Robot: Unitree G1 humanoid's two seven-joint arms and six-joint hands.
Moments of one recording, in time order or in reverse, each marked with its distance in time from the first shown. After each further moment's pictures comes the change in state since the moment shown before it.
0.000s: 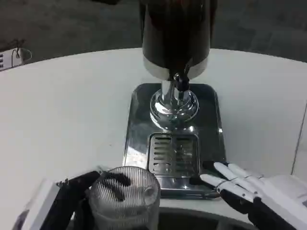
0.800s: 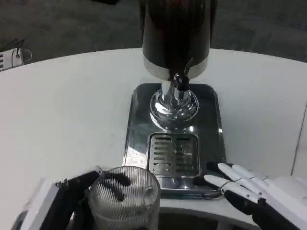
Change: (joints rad) left arm 0.012 -0.003 0.003 -0.017 0.000 0.000 0.000; right arm 0.033 0.002 -0.029 -0.013 0.018 0.000 0.000
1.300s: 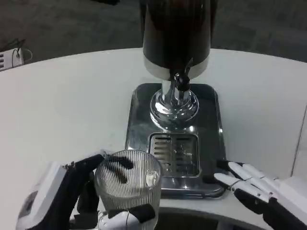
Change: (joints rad) left arm -0.149 -0.030 -0.014 0.078 0.051 0.053 0.005; right arm 0.042 0.016 -0.062 -0.006 0.034 -0.018 0.000
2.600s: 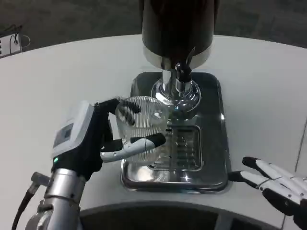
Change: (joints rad) left arm -0.603 0.012 -0.108 0.535 0.172 0.123 0.178; right arm 0.113 0.045 -0.207 0.006 0.118 -0.118 -0.001
